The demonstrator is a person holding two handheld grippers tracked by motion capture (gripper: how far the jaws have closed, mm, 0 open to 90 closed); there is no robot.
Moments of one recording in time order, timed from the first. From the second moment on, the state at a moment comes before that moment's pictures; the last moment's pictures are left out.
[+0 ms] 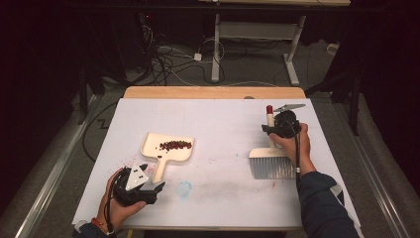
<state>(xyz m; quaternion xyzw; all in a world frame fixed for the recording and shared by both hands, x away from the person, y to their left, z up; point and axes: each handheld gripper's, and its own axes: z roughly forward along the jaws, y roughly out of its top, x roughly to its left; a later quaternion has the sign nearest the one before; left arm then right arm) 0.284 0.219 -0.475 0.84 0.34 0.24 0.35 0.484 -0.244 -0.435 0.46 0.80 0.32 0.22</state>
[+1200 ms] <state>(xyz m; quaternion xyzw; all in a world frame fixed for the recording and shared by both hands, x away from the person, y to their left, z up) 0.283 0.213 -0.473 0.84 0.33 0.23 0.35 0.451 -0.243 -0.409 0.47 0.72 0.42 0.30</state>
